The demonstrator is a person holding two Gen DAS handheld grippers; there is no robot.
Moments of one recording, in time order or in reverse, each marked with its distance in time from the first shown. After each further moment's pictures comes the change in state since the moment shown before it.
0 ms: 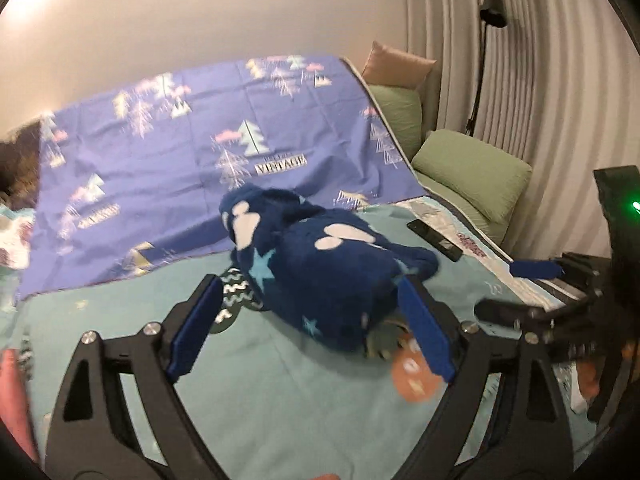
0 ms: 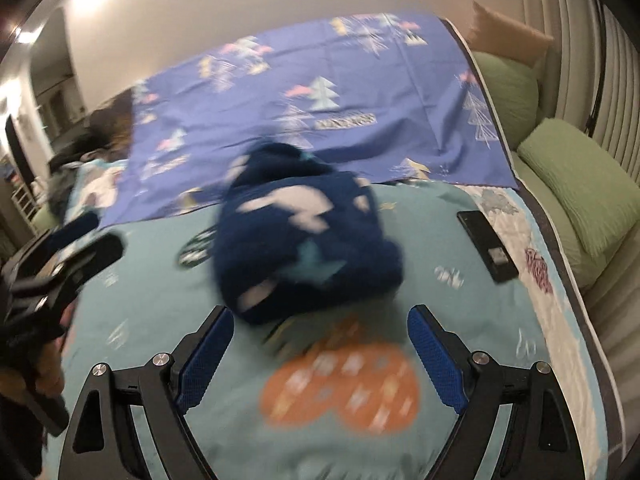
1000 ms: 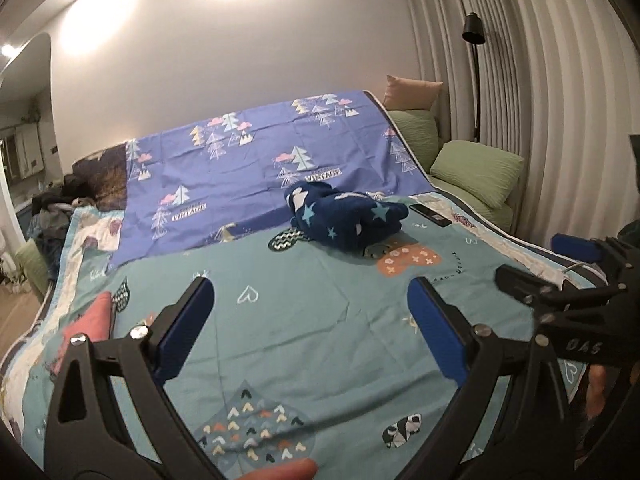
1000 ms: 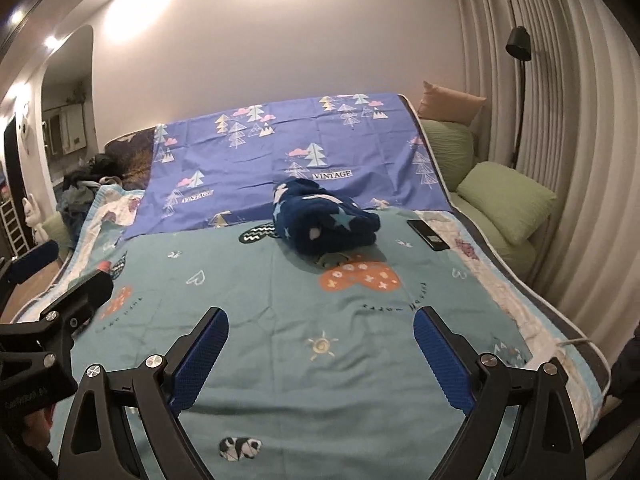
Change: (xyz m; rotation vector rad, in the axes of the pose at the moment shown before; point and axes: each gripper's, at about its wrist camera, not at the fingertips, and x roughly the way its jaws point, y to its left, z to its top) left arm -0.250 -0.052 -0.128 0.014 -0.097 0.207; right arm -0.206 0.110 -0.178 0.029 -0.248 -0.162
